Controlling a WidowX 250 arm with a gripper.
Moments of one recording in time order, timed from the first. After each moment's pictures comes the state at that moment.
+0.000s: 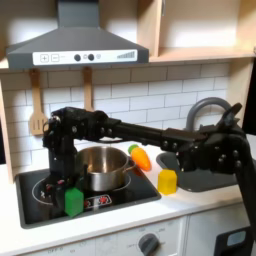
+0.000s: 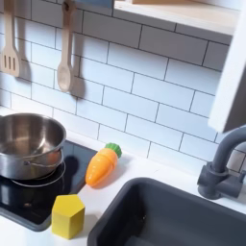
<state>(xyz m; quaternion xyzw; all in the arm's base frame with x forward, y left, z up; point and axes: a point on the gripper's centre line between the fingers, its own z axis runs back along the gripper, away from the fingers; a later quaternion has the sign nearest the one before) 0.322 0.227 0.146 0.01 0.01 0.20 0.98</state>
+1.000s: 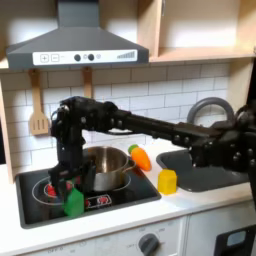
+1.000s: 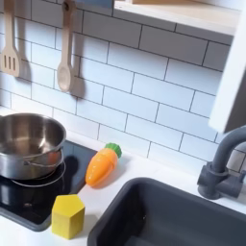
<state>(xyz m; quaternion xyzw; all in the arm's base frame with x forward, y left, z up) 0.318 0.213 0.167 0.01 -0.01 0.18 0.98</state>
